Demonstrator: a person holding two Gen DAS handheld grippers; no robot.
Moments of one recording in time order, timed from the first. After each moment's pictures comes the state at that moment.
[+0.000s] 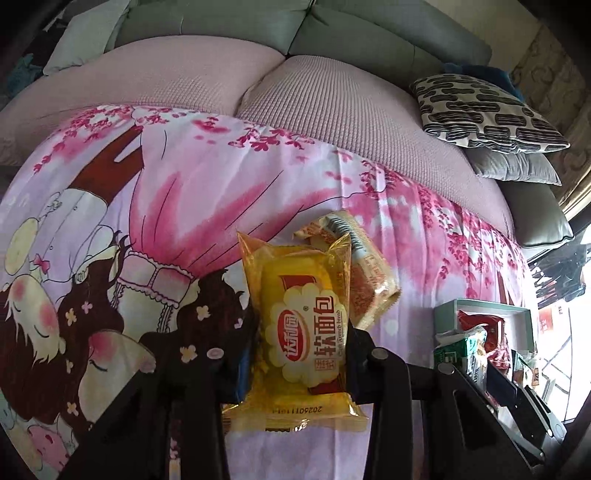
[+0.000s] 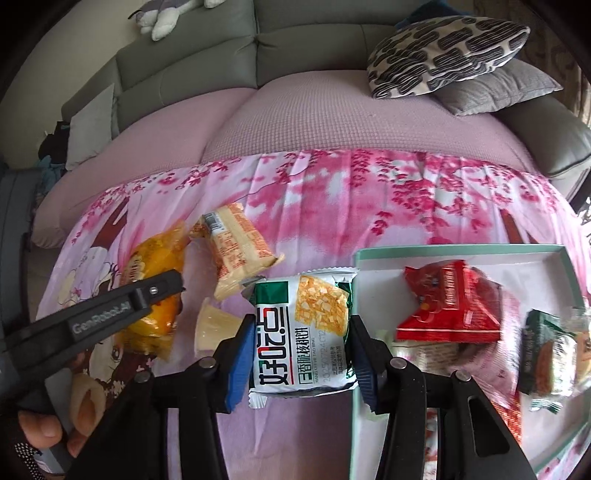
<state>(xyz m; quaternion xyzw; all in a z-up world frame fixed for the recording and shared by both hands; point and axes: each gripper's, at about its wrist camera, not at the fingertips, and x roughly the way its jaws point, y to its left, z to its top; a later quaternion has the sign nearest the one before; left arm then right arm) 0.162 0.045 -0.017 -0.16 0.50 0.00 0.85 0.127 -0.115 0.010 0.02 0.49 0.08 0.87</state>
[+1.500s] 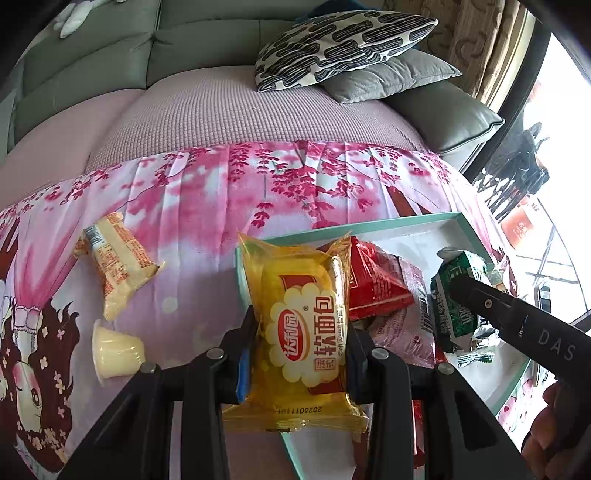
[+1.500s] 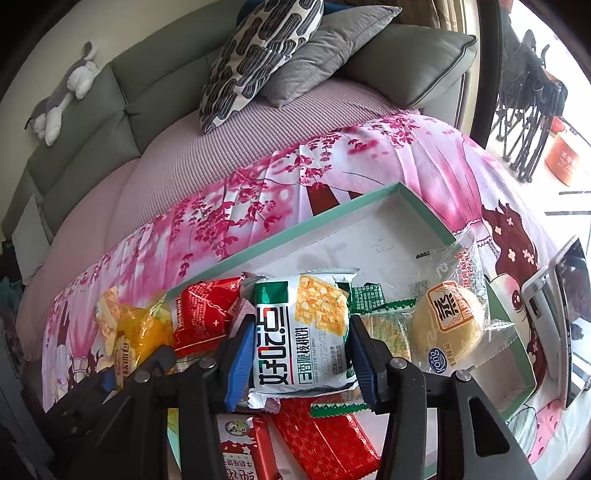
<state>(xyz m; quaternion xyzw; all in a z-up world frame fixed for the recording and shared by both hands) 0.147 -0.141 -0.009 -0.02 0.48 -0.15 0.86 0.103 -0.304 0.021 0.17 0.48 -0.07 0.86</state>
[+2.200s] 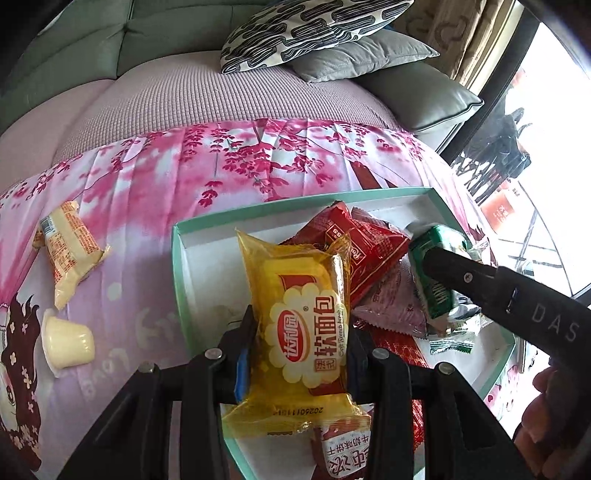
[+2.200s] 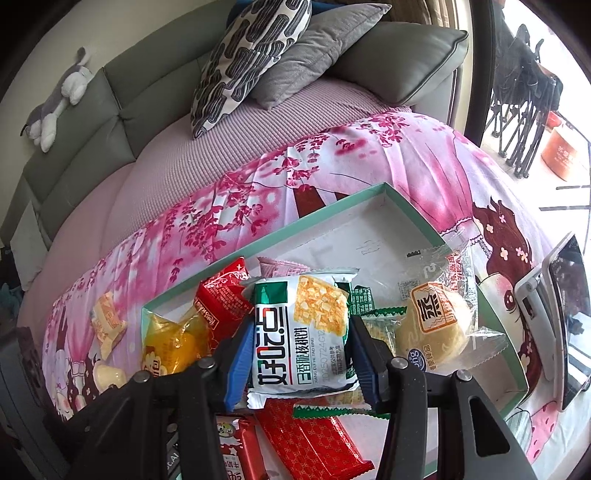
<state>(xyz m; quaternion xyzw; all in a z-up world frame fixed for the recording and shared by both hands) 0.141 -0.168 -0.019 -0.02 0.51 -0.19 0.84 0.103 -0.316 0.021 0.17 0.48 -0.08 0.86</state>
